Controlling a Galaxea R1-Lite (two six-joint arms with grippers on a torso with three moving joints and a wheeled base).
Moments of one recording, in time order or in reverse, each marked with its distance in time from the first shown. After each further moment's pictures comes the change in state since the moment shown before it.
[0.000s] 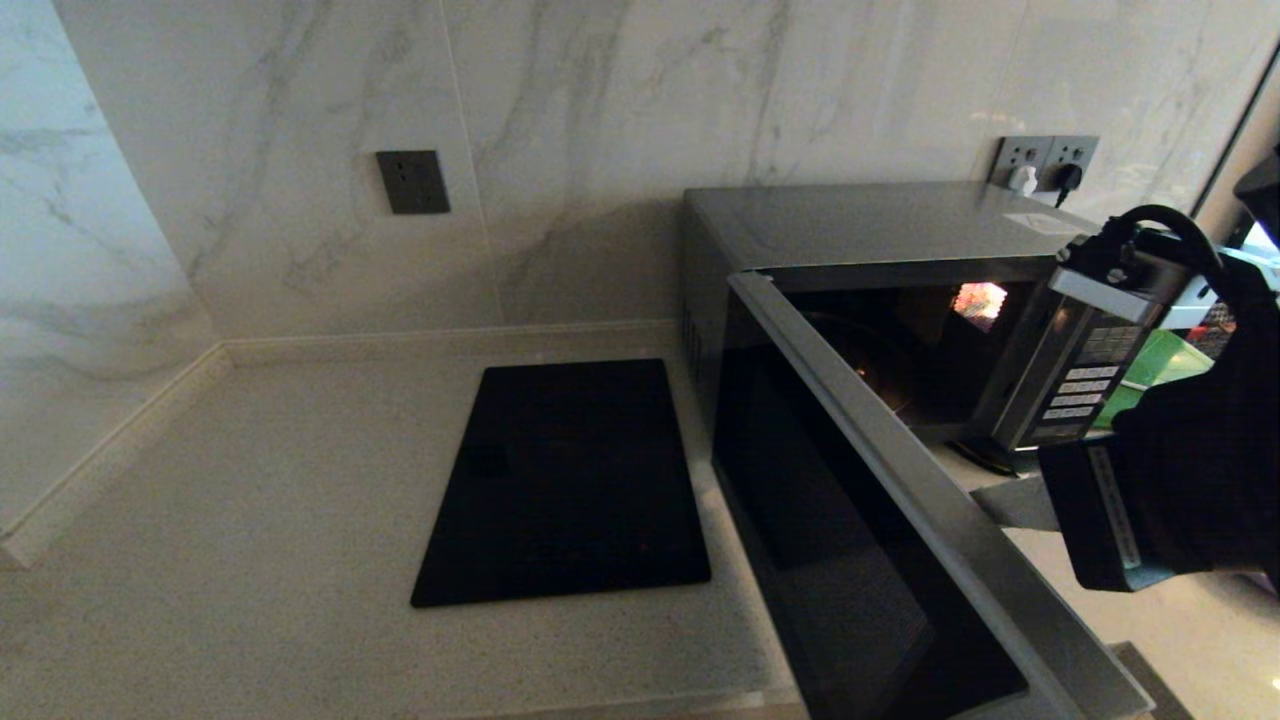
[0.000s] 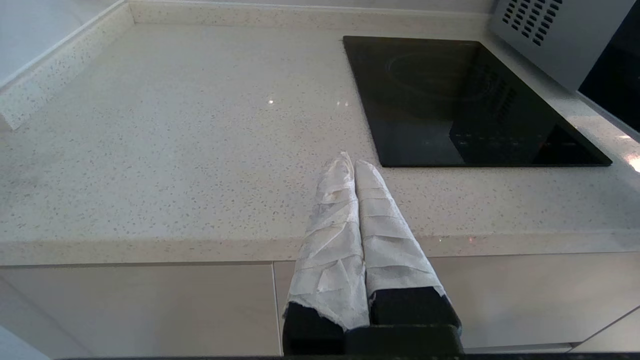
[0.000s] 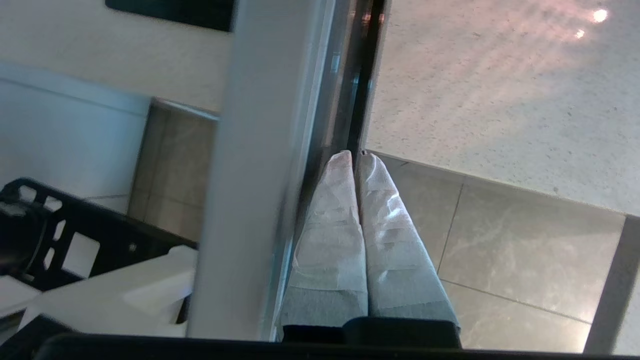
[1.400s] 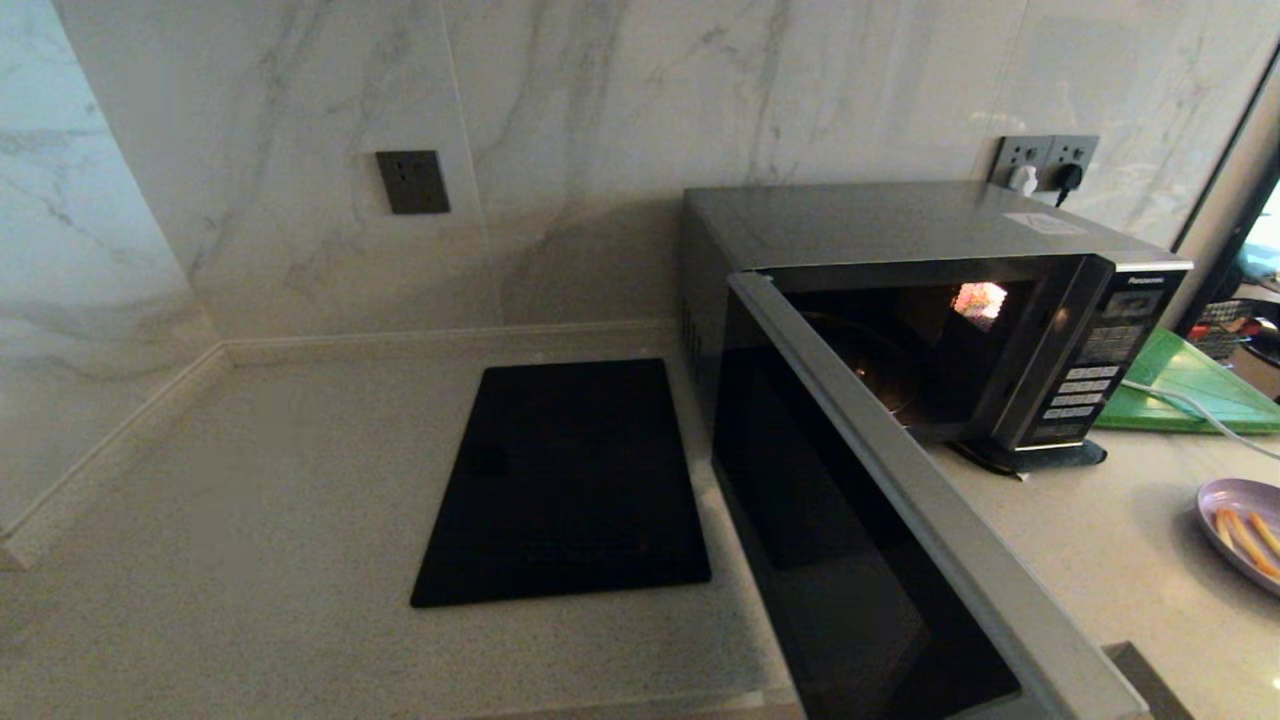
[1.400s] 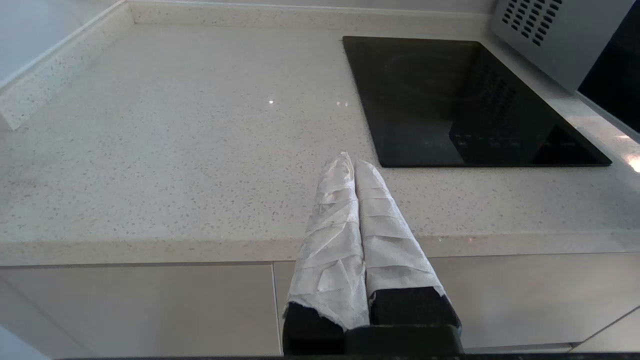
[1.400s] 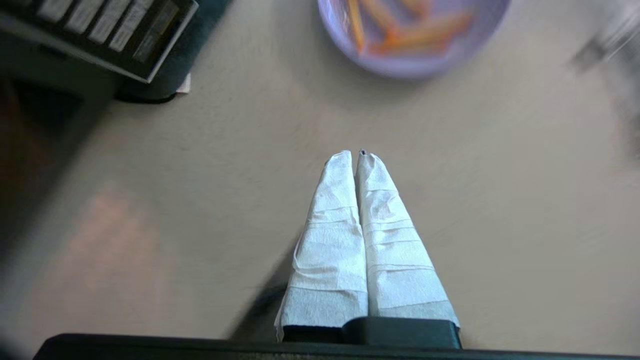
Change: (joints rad) left arm 0.000 0.000 0.000 0.000 0.000 0.000; right arm -1.337 0.101 0.068 -0.133 0.158 -0.015
